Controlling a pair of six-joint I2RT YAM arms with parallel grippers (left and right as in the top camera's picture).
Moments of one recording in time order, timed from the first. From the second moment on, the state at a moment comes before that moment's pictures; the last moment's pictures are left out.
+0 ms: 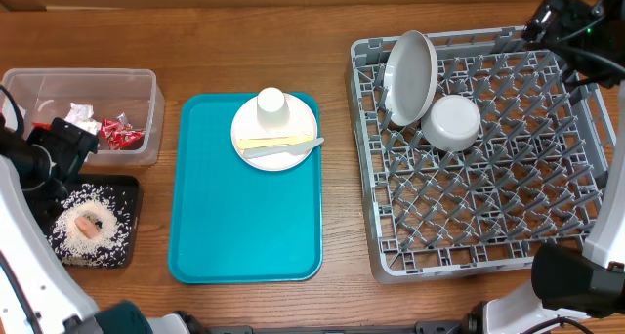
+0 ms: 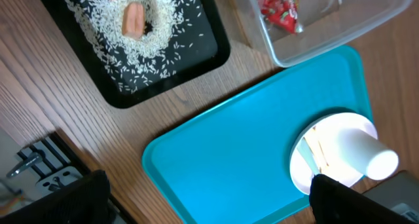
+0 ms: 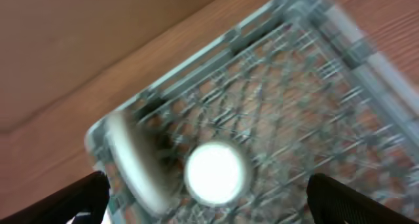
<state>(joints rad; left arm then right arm) 0.56 1.54 1.77 -1.61 0.09 -0.60 -0.19 1.77 2.24 -1.40 -0.09 0.37</state>
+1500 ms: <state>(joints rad) 0.56 1.59 1.77 -1.57 0.09 -0.60 0.65 2.33 2.23 -0.90 0.05 0.41</state>
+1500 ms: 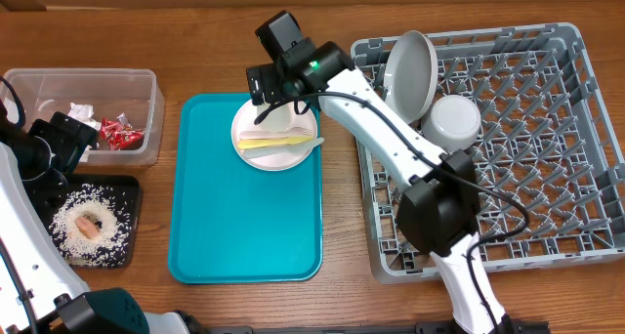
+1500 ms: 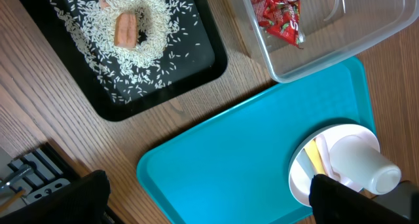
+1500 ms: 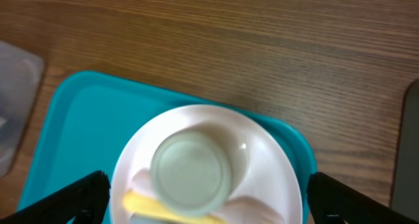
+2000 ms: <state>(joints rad) 0.56 1.59 1.77 -1.57 0.09 -0.60 0.68 2.40 2.23 -0.81 0.12 0.41</state>
